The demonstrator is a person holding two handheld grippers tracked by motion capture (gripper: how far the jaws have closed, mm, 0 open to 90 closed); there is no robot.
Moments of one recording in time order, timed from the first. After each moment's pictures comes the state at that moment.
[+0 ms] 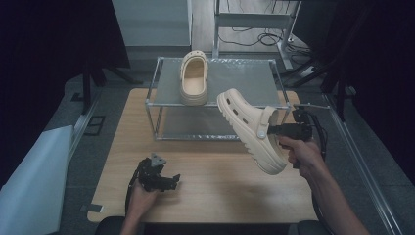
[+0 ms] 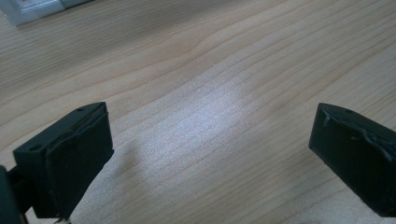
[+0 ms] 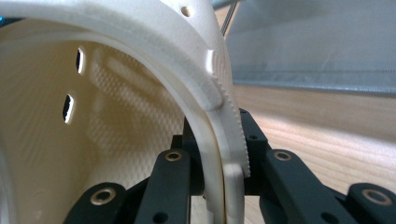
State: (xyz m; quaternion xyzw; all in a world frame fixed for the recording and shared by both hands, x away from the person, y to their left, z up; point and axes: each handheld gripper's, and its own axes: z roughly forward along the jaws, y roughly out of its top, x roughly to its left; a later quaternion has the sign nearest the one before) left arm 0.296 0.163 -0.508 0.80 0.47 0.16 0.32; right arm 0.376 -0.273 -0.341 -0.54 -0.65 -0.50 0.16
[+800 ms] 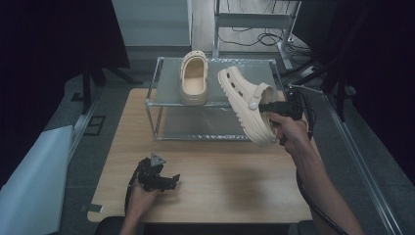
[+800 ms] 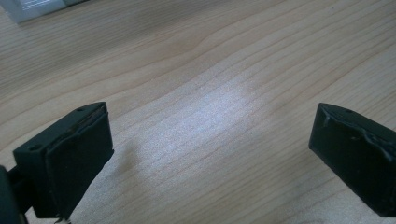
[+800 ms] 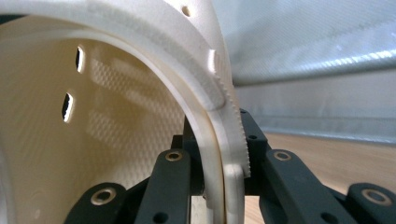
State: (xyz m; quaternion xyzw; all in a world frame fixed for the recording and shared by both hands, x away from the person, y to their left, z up) left arm 0.297 0.164 -0.509 0.80 0.48 0.16 0.32; right arm 0.431 -0.255 -0.329 -0.60 -0.59 -0.51 0.16
